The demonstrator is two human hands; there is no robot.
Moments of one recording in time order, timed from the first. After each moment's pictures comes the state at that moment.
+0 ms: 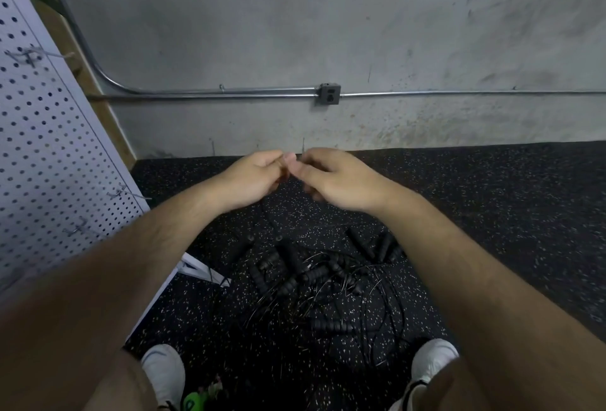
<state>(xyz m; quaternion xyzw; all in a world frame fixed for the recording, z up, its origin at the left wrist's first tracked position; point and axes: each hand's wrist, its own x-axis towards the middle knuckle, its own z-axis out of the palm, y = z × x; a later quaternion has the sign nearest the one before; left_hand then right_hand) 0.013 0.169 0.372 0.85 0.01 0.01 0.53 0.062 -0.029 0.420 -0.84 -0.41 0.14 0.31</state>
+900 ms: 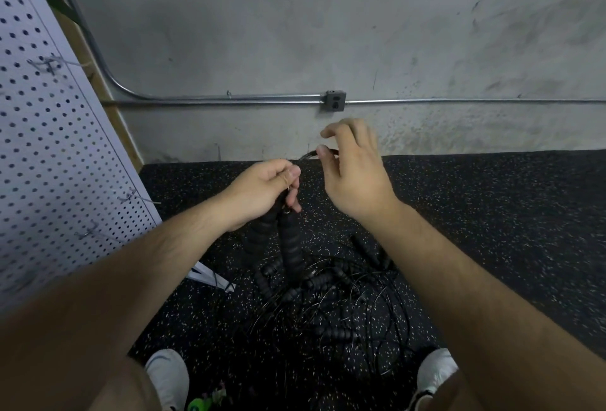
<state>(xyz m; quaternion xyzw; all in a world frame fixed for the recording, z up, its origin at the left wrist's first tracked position) -0.005 0.153 0.372 0.81 0.01 0.06 0.59 0.080 -0.013 0.391 -0.82 -0.39 -0.25 0.32</state>
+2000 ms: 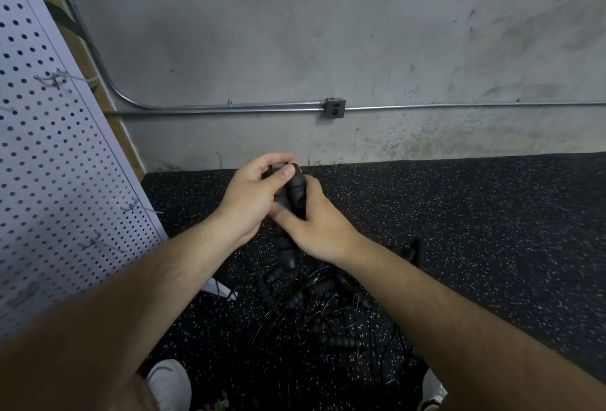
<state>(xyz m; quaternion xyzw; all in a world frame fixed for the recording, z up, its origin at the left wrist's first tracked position) -0.006 0.141 0.380 0.66 0.13 0.20 0.71 0.029 0.005 0.366 -0.82 -0.32 0.13 0.45</state>
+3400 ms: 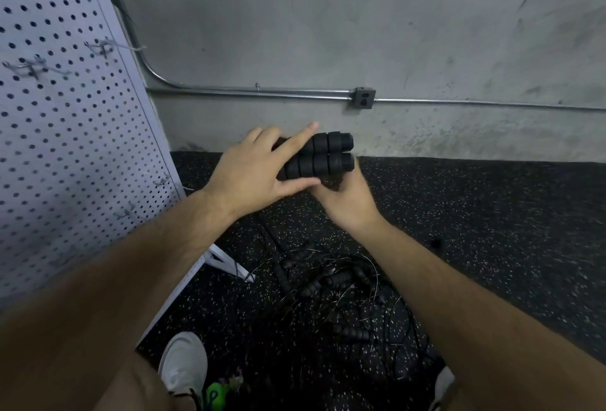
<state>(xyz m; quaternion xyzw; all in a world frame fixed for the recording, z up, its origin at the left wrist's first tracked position) -0.033 0.212 0.380 0.95 -0.03 0.29 -0.04 0.056 0.040 0.343 -0.78 -0.29 0.06 0.56</state>
